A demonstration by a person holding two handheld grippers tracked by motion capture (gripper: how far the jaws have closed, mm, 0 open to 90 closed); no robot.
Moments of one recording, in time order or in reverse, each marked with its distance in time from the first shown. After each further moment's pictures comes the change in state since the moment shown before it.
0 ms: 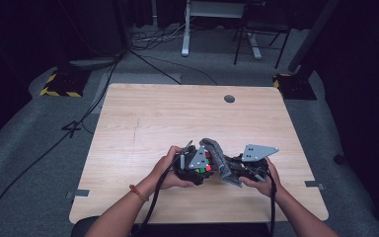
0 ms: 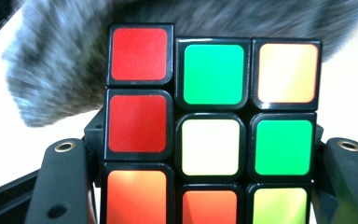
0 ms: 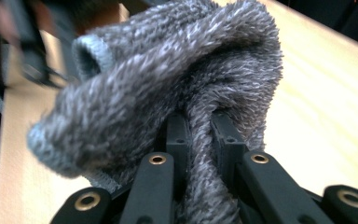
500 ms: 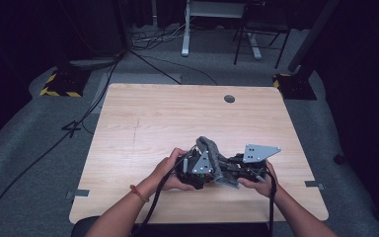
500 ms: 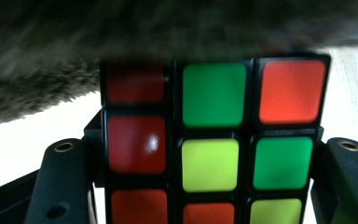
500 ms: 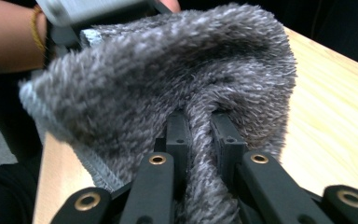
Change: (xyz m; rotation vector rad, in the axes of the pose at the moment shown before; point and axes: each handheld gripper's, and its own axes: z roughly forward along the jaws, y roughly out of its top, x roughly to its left) left arm -0.009 0.004 0.009 0.061 -0.034 0.074; right arm 0.011 0.017 -0.002 -0.118 0.107 -0.040
